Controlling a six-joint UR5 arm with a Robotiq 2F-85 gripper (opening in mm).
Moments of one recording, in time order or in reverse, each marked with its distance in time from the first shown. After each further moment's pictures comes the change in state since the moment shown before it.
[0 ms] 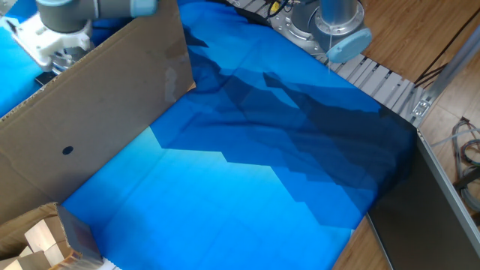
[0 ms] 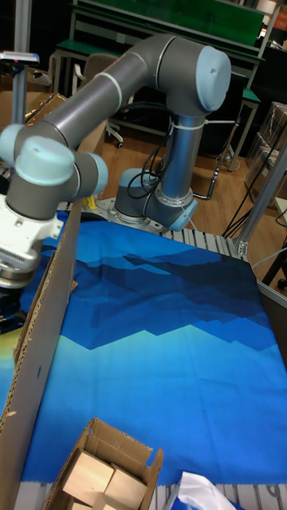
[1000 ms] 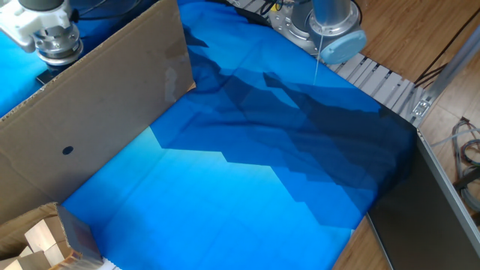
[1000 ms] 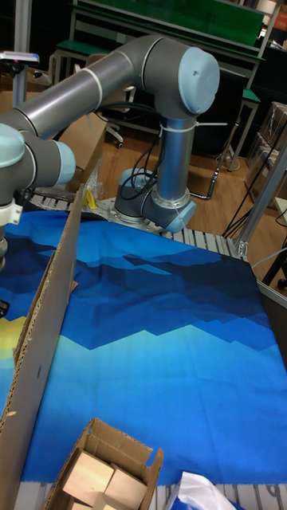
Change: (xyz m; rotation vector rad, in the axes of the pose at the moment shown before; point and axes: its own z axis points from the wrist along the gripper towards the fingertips) arm -0.007 -0.063 0.015 0.015 -0.015 -0.139
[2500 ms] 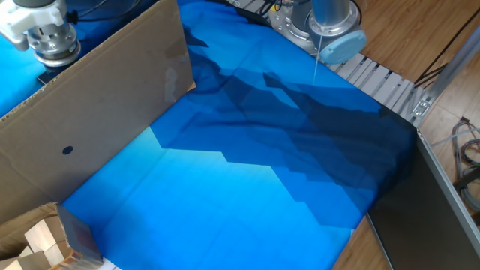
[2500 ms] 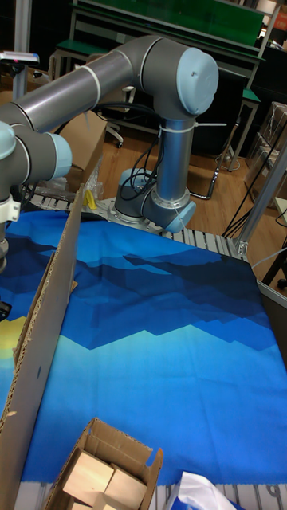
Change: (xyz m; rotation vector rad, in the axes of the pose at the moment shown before) arm -0.006 0.028 -0.006 -0.103 0.003 0.050
